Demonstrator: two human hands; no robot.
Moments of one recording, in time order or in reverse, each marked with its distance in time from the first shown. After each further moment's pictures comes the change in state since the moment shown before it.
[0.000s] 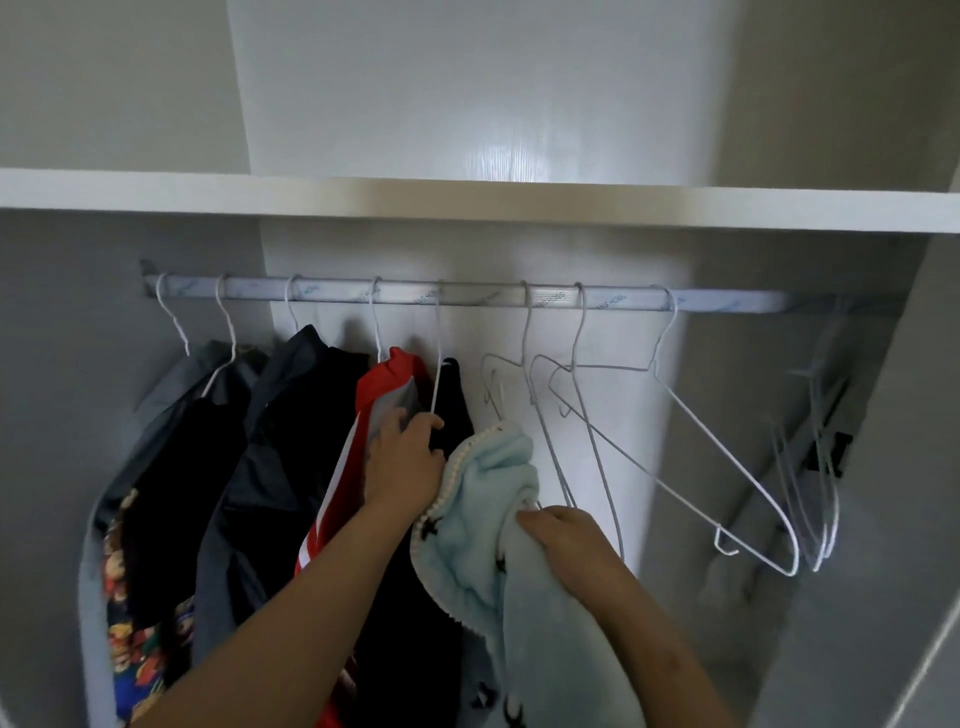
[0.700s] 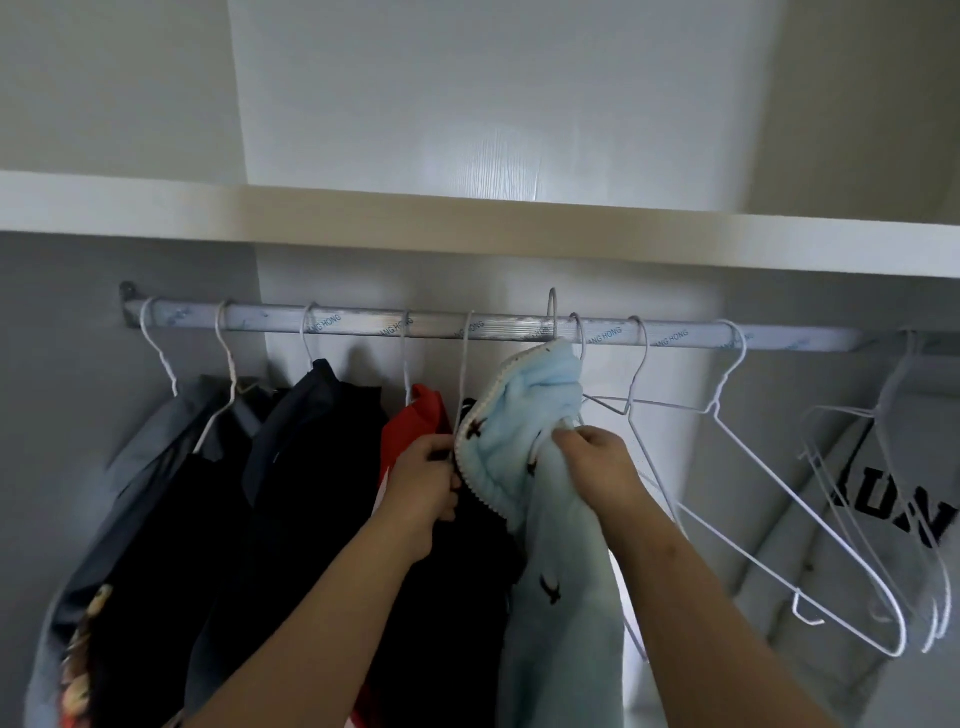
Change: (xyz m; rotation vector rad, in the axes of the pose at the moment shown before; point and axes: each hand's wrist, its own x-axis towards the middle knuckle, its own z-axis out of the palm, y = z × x) left_hand 0.072 -0.025 -0.013 -0.882 -0.173 -0.250; right_hand 0.116 -0.074 0.030 0.058 0.327 -0.207
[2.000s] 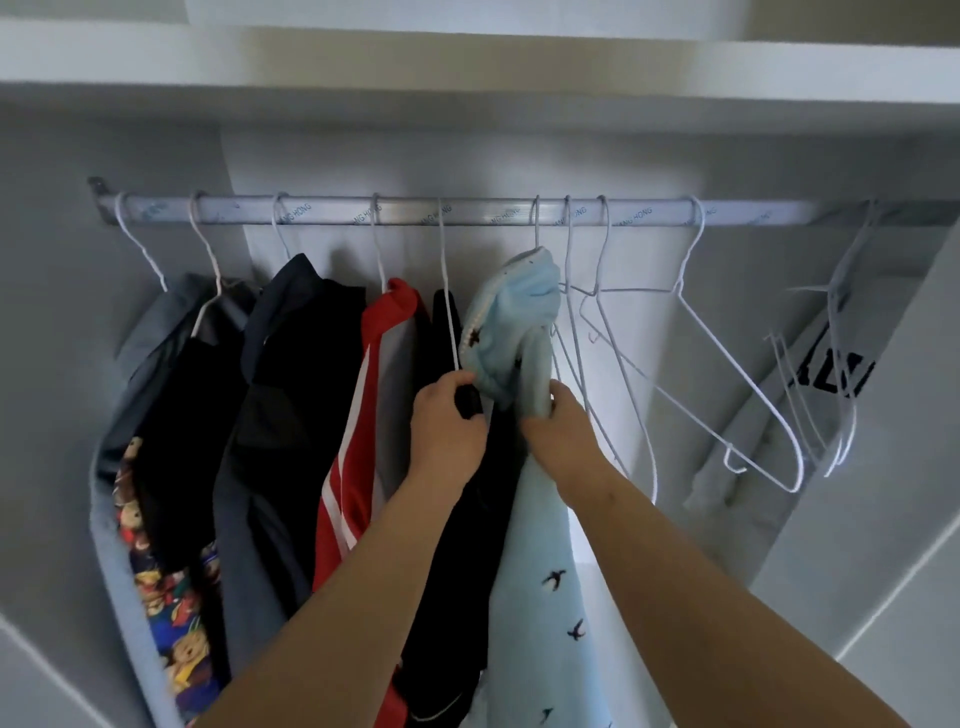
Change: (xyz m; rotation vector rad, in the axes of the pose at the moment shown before) left_hand -0.075 -0.030 0.030 0.350 0.075 0.216; right_hand -0.061 0.059 -0.001 -0.121 -0.072 0.070
